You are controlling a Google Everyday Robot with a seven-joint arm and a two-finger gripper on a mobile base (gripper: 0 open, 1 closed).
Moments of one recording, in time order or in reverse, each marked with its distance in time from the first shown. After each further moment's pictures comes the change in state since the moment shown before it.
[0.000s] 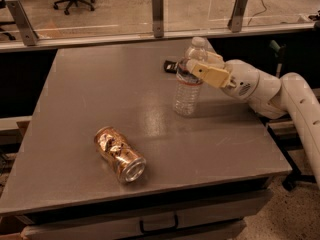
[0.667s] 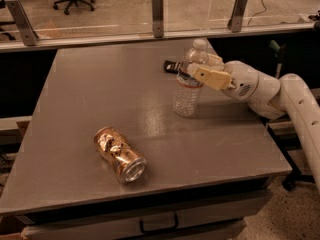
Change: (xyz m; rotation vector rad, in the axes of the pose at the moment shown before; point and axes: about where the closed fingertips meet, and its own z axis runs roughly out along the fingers) arm 0.001 0.000 -0.002 -0.009 -0.008 0.003
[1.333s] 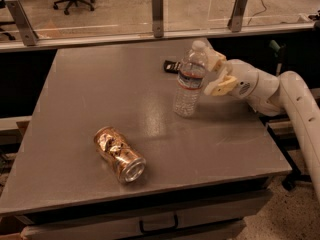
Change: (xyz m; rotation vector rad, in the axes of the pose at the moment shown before) arm -0.003 -0.003 0.000 -0.035 -0.007 -0.009
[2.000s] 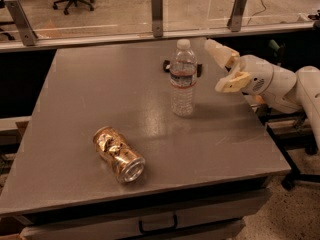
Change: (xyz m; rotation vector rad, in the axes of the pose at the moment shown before) arm -0.016 0.000 -0.020 0.054 0.062 -0.017
